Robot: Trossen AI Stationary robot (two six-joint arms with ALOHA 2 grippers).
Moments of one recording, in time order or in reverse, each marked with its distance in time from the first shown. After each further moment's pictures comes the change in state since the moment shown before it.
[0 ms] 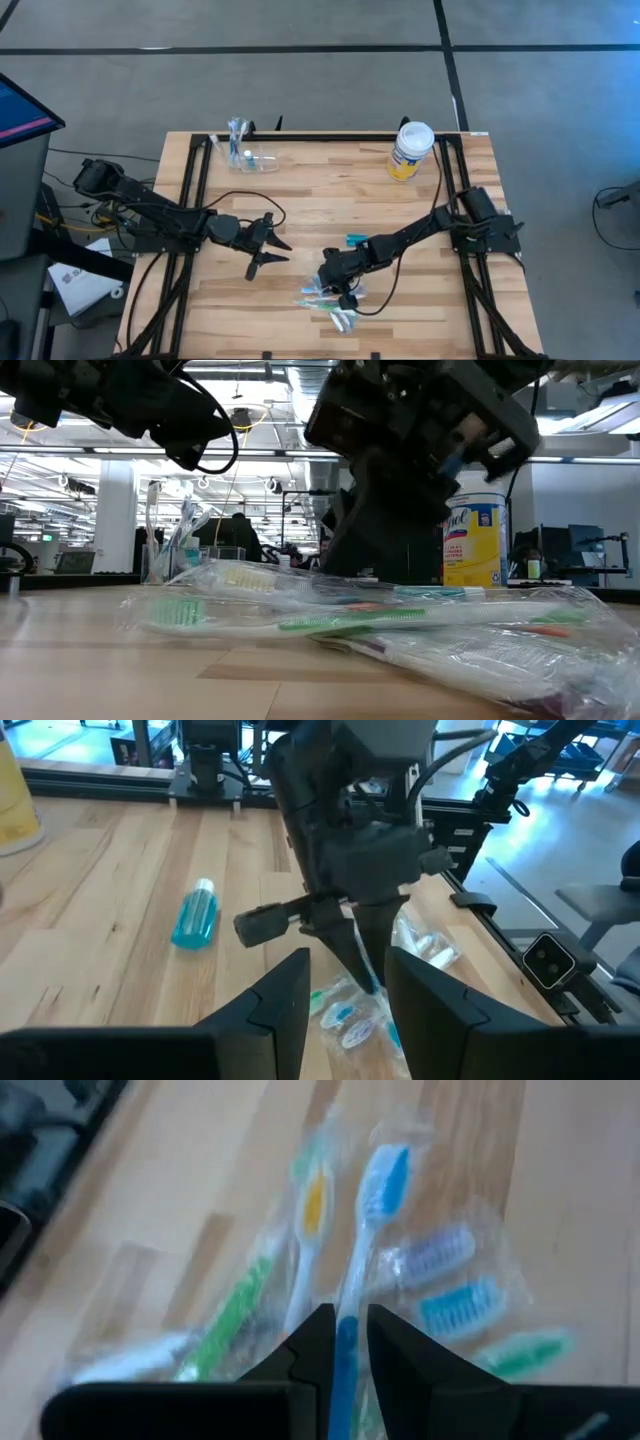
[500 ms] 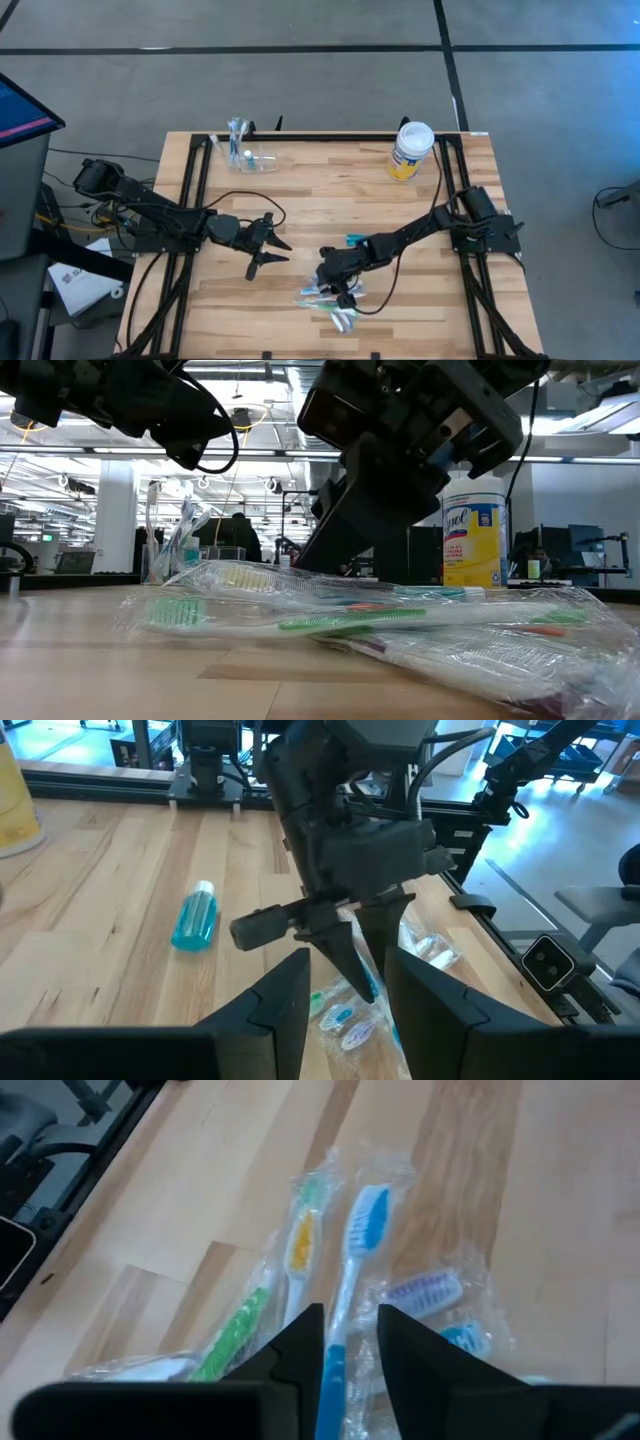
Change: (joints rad) left arm 0.000 0.000 0.000 0.005 0.000 0.000; right arm -0.008 0.000 0.000 0.051 -0.008 -0.045
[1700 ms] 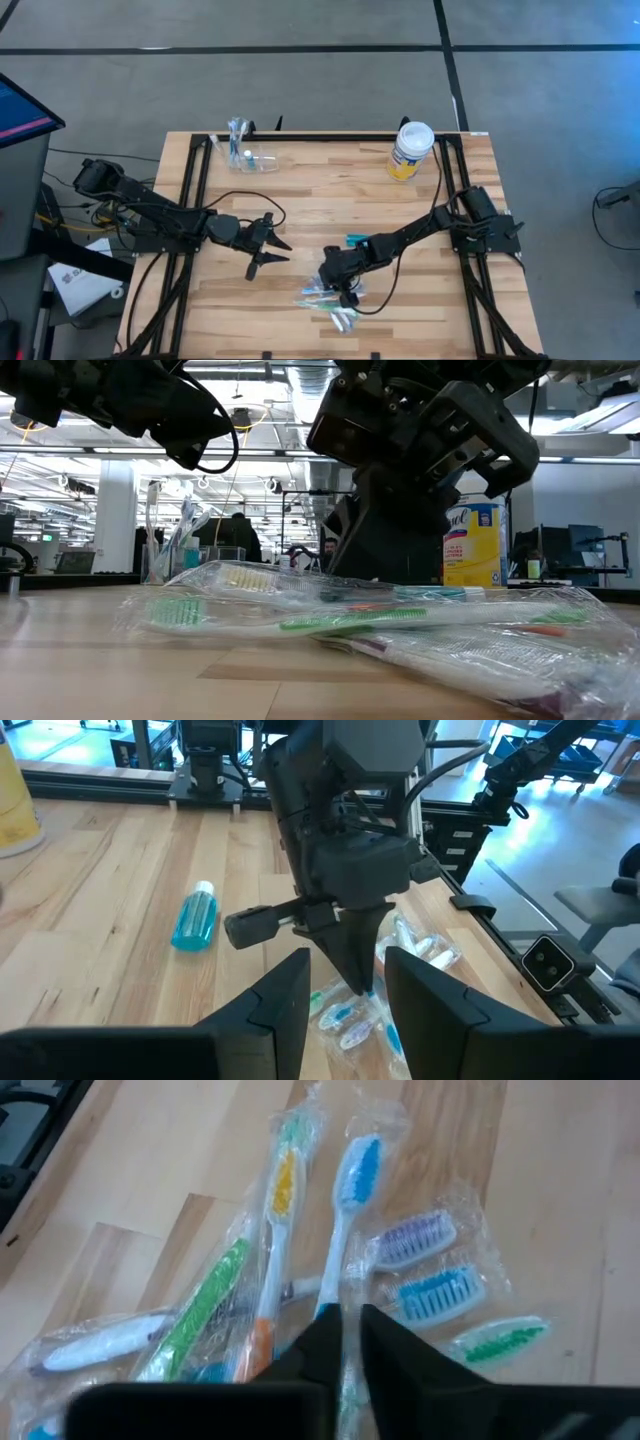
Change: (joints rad) left arm 0.000 0.000 0.000 0.001 0.000 0.000; right arm 0.003 -0.001 0.000 -0.097 0.028 0.008
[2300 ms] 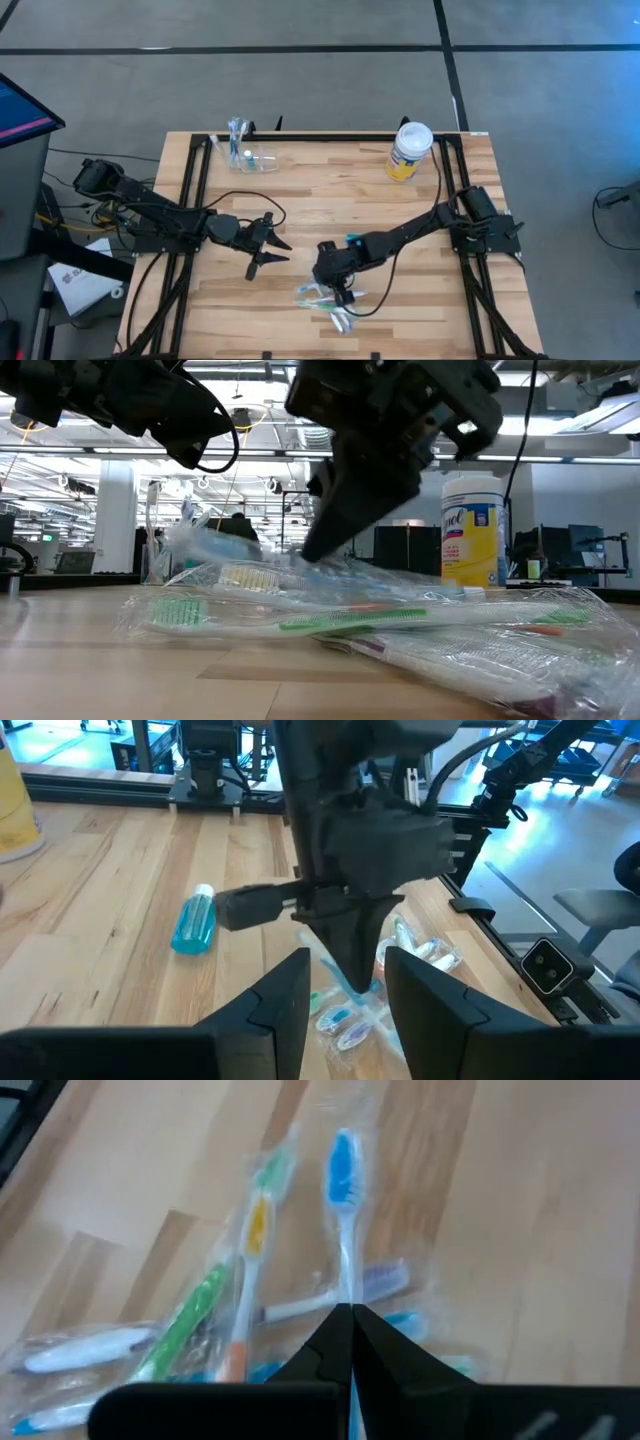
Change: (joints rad) left arm 0.000 0.000 0.000 0.006 0.000 0.000; right arm -0.002 0.000 0.168 -0.232 0.068 -0.099
